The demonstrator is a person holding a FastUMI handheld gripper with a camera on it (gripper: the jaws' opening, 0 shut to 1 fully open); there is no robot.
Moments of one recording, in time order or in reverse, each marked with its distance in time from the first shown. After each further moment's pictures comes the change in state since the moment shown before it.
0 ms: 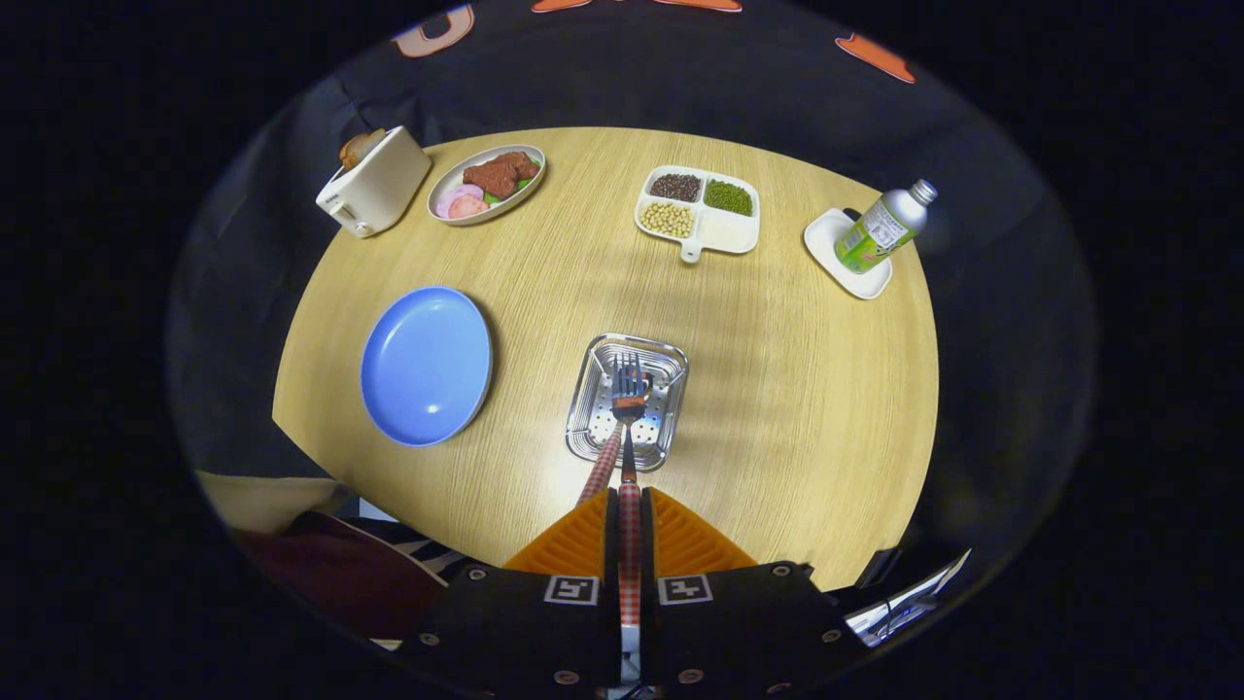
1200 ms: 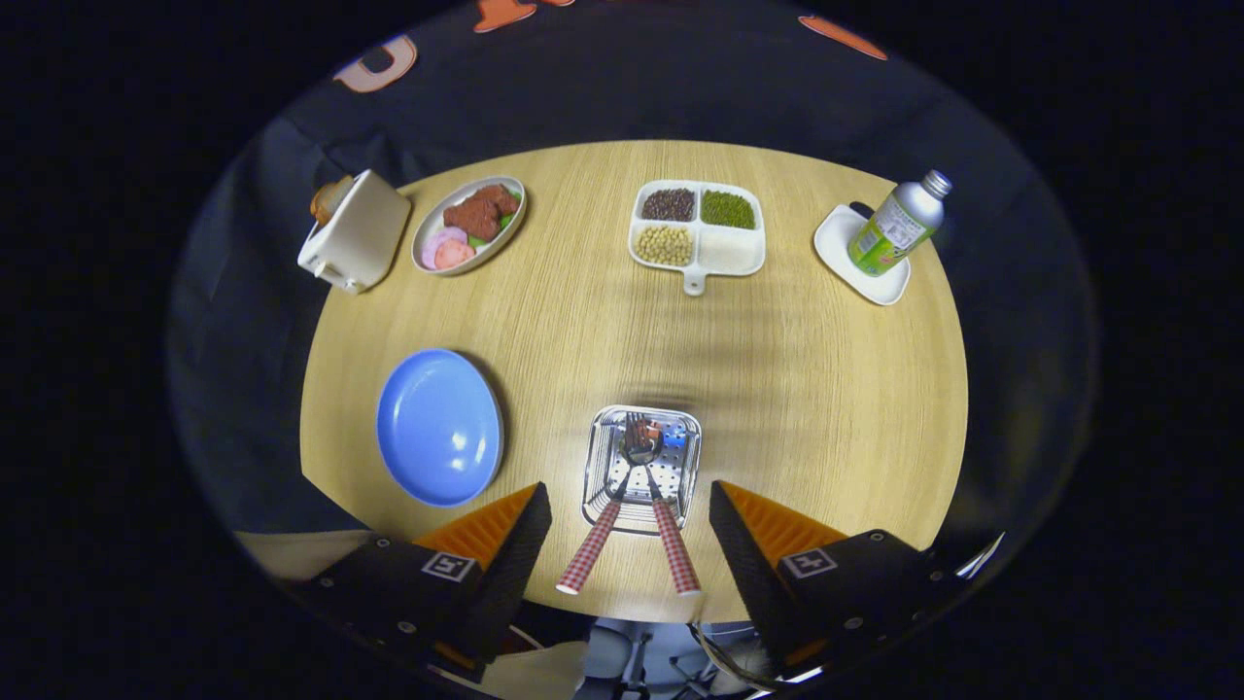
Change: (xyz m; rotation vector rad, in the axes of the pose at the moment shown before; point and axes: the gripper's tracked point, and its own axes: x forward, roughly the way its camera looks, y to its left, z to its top) arm 0.005 0.003 0.057 0.164 -0.123 0.063
